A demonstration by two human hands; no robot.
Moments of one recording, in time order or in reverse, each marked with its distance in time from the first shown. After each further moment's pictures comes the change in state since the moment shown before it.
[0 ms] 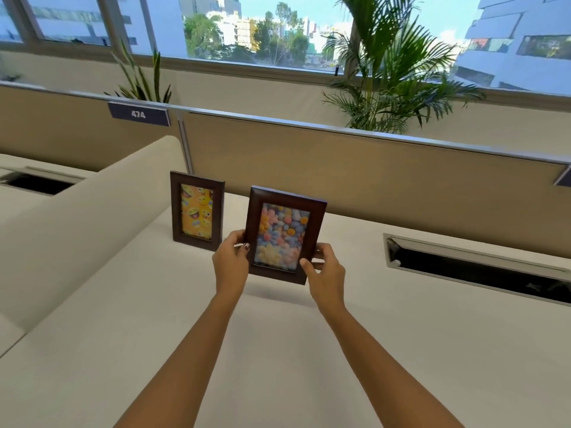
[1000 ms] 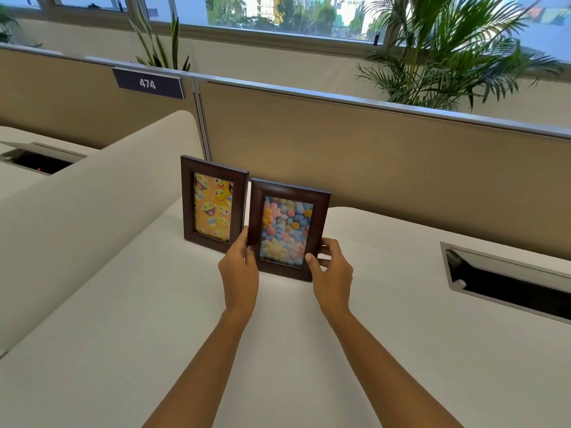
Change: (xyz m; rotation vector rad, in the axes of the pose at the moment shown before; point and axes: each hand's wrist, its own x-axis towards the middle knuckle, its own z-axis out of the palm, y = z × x) left_hand 0.058 -0.088 0.026 0.086 0.165 -0.009; right_hand 0.063 0.037 0.098 -0.025 0.006 0.011
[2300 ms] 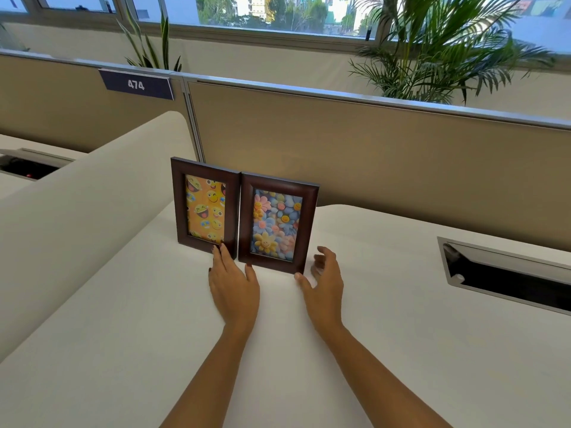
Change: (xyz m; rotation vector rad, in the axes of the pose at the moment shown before) left_hand -0.012 -0.027 0.013 0.481 -0.034 -0.127; right_hand -0.018 0.023 0.009 0.048 -0.038 0.077
